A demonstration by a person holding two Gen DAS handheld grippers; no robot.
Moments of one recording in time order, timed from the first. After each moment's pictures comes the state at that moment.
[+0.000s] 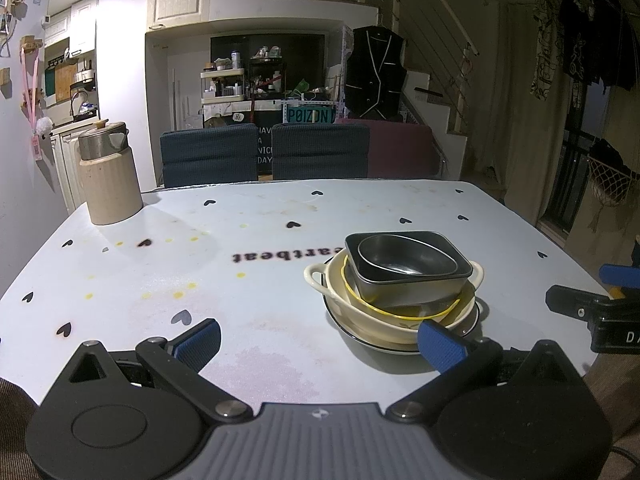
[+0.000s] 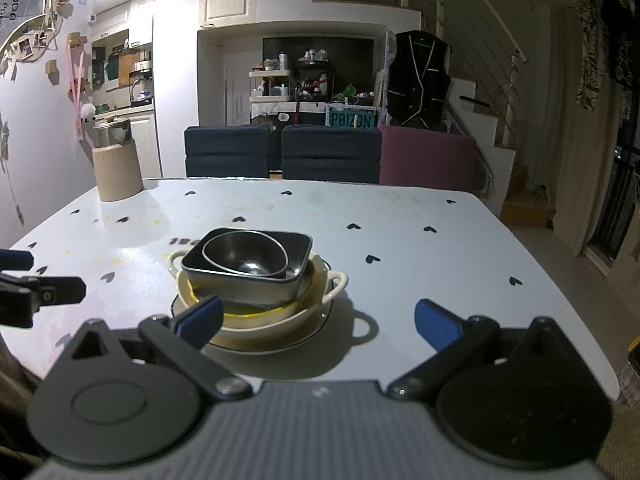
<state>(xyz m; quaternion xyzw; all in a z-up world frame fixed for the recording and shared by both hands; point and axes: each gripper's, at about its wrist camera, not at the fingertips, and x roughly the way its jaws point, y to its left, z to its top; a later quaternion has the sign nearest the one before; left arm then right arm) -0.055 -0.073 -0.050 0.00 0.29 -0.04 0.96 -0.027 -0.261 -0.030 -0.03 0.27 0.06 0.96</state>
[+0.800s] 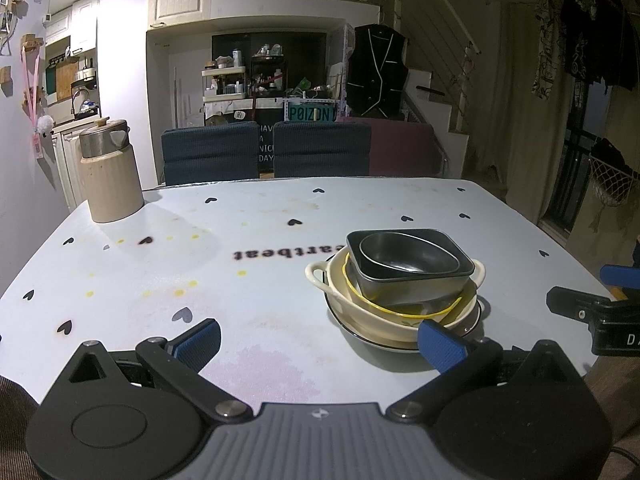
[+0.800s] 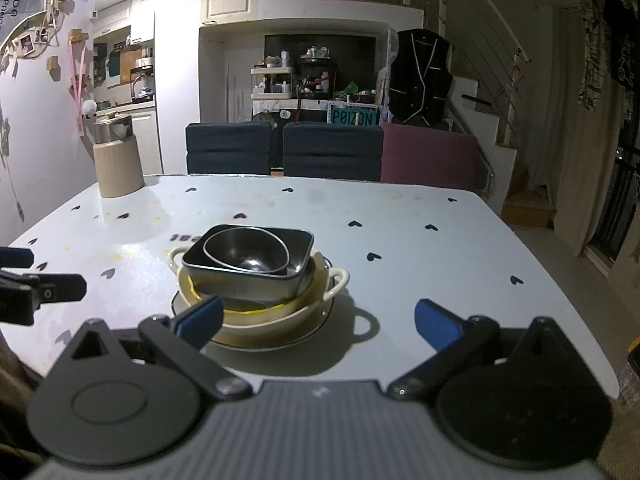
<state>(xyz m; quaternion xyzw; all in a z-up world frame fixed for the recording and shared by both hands) -0.055 -0.072 -0.049 0.00 0.29 -0.04 0.96 -0.025 -0.265 -0.034 -0.03 0.27 0.06 0.96</state>
